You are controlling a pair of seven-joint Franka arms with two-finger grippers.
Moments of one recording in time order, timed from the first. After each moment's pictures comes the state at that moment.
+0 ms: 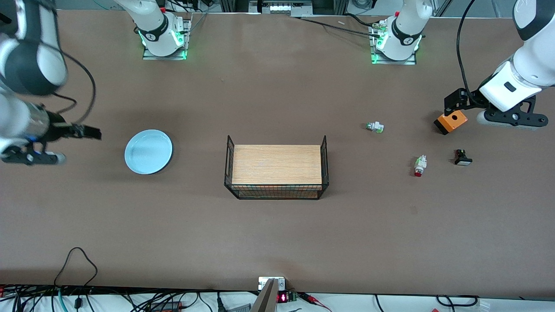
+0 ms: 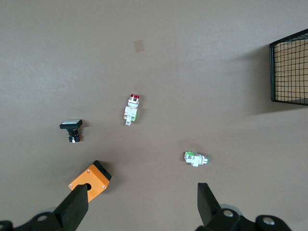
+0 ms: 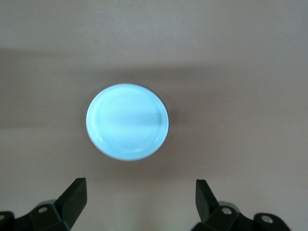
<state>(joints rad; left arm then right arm) -0.04 -0.06 -0.01 -1.83 0.00 1.72 0.05 0.09 0.28 -0.13 -1.64 -0.01 1.72 0.00</state>
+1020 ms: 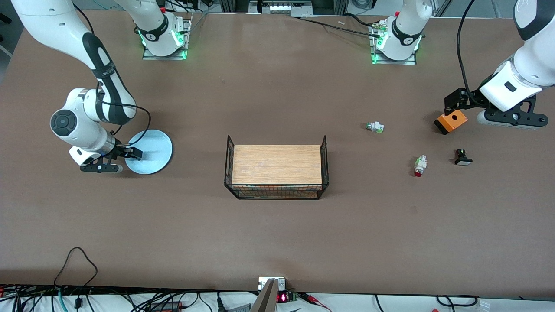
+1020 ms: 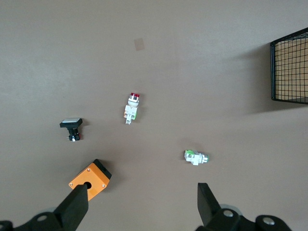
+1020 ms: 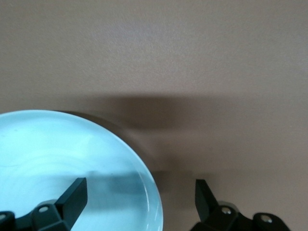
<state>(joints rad) -0.04 -0.06 -0.01 -1.83 0.00 1.72 0.05 0.05 0.45 -0.13 -2.17 -0.01 2.59 -0.07</state>
